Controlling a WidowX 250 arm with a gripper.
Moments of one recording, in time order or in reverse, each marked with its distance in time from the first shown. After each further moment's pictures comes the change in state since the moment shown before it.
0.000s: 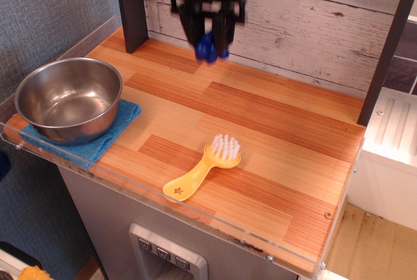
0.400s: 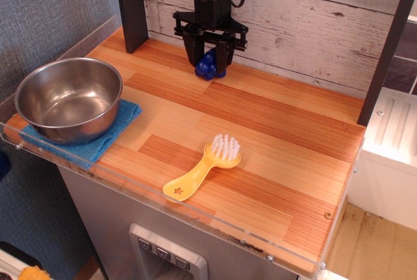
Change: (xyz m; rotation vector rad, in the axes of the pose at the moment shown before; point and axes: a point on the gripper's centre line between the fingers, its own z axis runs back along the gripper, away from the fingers) arm 0.016 0.031 -0.069 0.101 0.060 0.092
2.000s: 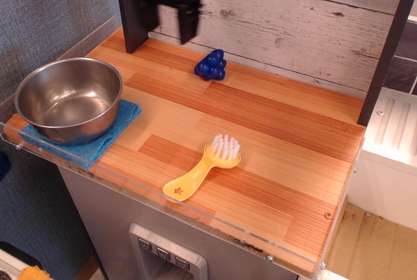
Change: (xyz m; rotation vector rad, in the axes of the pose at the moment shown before) arm -0.033 0.017 0.068 0.009 0.010 -0.155
